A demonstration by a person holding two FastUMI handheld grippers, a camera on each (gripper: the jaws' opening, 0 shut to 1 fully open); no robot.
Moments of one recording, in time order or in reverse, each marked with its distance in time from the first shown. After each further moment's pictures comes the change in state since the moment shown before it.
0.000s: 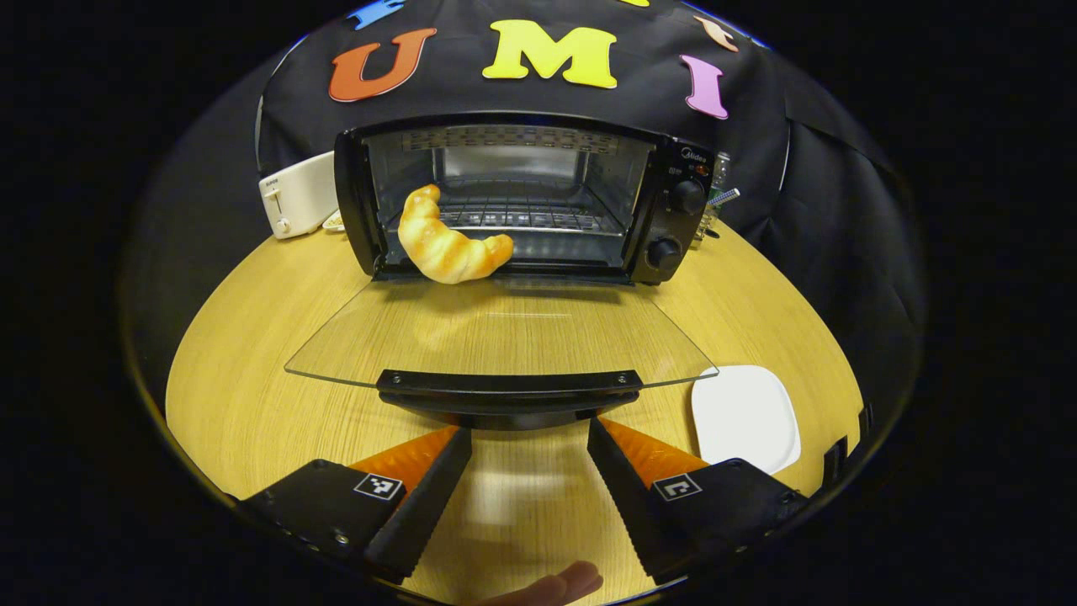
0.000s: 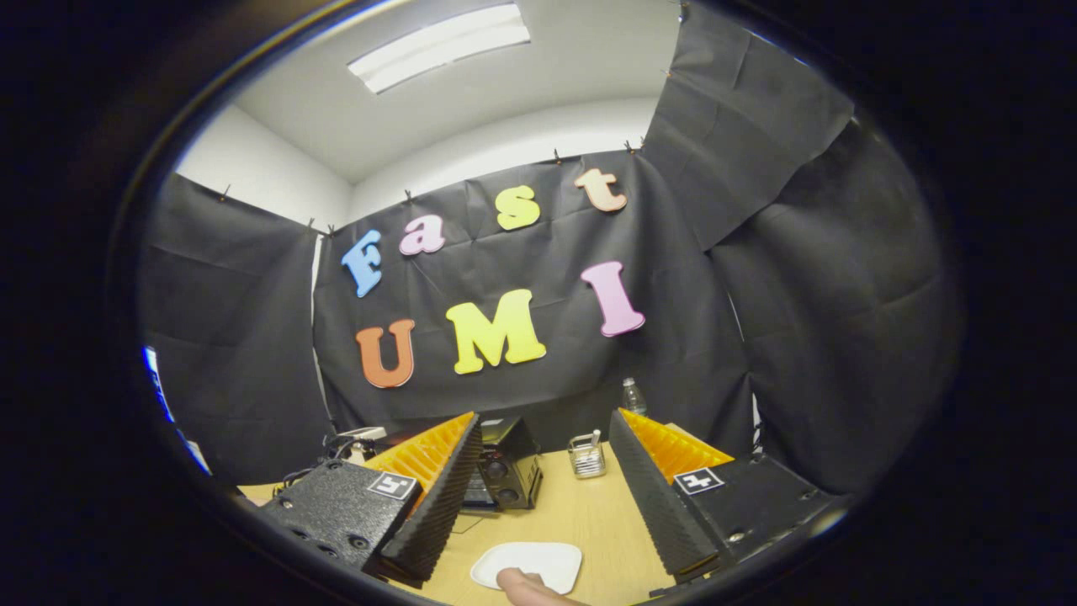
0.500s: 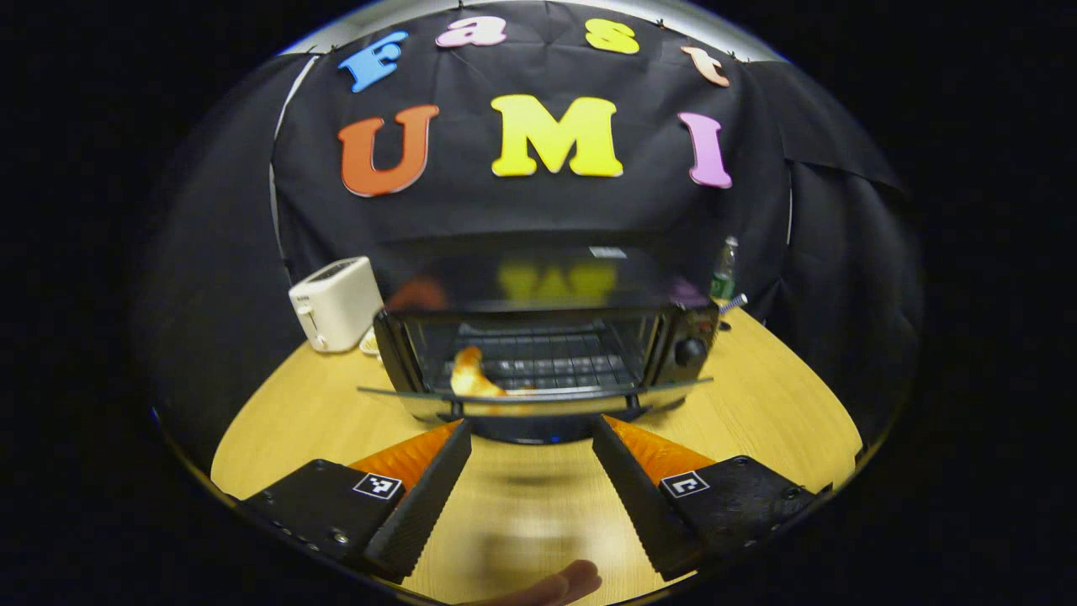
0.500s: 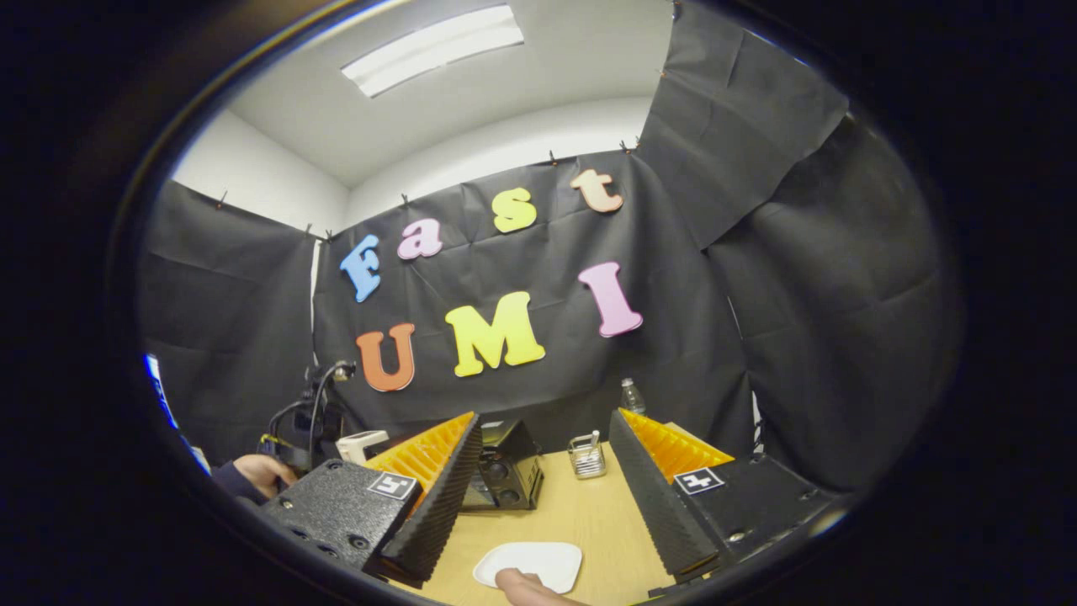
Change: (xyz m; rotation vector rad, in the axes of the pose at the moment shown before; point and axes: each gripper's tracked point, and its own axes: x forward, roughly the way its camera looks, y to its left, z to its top) left arm -0.050 0.027 0.169 0.037 -0.375 0.093; right arm -0.011 -0.002 0.013 0.002 -0.012 -0.003
